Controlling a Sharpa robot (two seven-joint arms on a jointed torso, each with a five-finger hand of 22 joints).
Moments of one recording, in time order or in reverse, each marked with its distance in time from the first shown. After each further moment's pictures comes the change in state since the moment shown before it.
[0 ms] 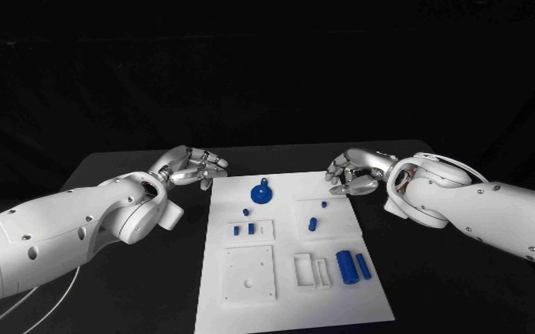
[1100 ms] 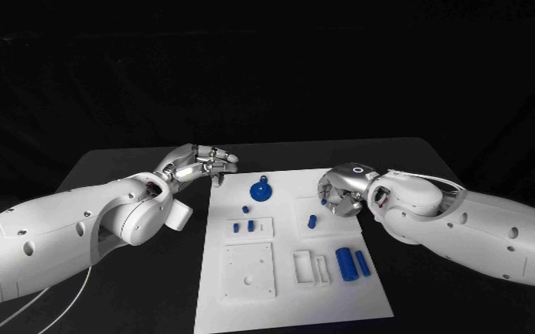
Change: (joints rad) left arm 0.000 0.002 -0.001 0.047 0.141 0.049 0.059; left_hand -0.019 0.018 -0.032 -0.020 0.000 -0.002 0.001 0.004 0.000 0.002 0.001 0.000 0.000 0.004 0.004 -0.044 -0.013 -0.008 -0.002 0.002 -0.019 -0.007; right arm -0.062 0.059 -0.009 0.024 -0.410 -0.020 -0.130; right_hand 0.059 -0.059 0.176 0.063 -0.137 0.064 -0.032 0.027 -0.005 0.159 -0.019 -0.192 -0.122 0.054 -0.011 0.001 -0.005 -0.031 0.059 -0.023 0.002 0.017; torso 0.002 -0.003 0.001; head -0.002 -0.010
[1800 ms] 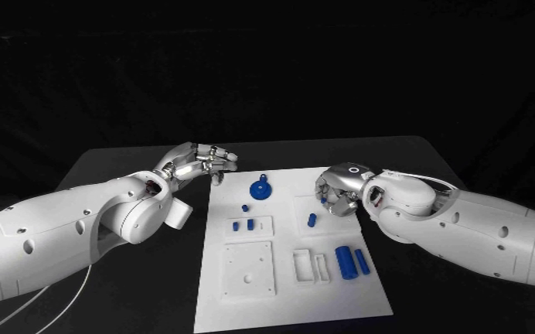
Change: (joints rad) left arm 0.000 0.000 0.000 -0.002 0.003 0.004 0.000; left_hand -0.003 0.004 -0.003 -0.003 0.000 -0.004 -0.004 0.000 0.000 0.000 0.000 0.000 0.000 0.000 0.000 -0.004 0.000 -0.008 0.000 0.000 -0.003 -0.001; right arm -0.010 0.028 0.002 -0.020 -0.013 0.007 -0.019; right_hand 0.000 0.000 0.008 0.003 -0.004 0.034 -0.012 0.012 0.003 0.054 -0.025 -0.003 0.001 0.006 -0.008 0.000 0.003 -0.002 0.007 0.000 0.000 0.008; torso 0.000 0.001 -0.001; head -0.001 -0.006
